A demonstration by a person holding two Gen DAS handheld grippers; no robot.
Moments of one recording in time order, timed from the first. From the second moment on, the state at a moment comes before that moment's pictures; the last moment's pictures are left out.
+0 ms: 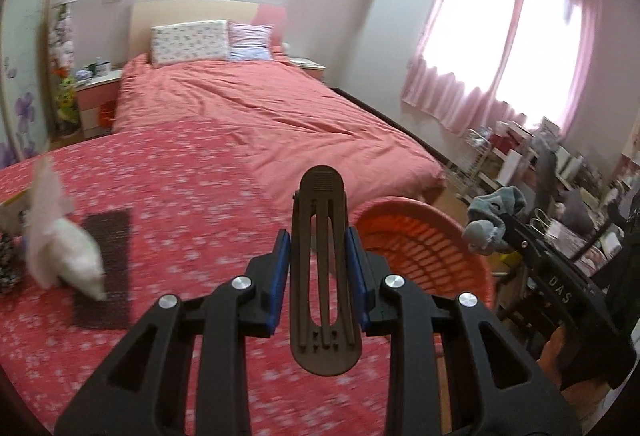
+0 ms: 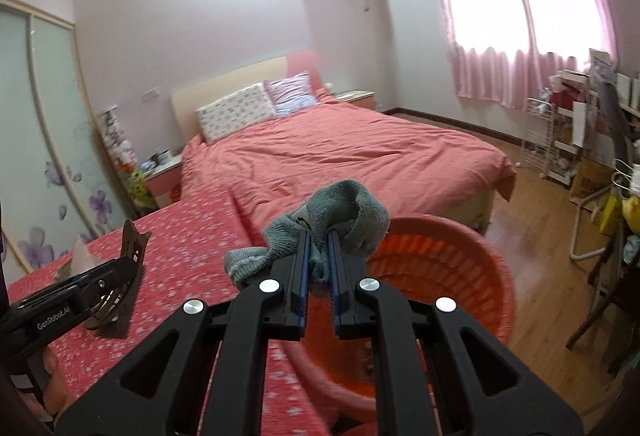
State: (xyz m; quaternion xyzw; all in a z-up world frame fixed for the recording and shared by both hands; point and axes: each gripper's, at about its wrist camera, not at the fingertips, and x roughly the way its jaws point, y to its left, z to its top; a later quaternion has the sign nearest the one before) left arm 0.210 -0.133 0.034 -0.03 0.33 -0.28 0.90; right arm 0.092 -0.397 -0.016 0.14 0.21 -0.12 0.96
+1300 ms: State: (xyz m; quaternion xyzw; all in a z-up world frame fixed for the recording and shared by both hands) left arm 0.252 -0.216 -0.033 0.01 0.40 -0.28 0.88; right arm 0.096 -0.462 -0.056 0.19 0.26 -0.17 0.93
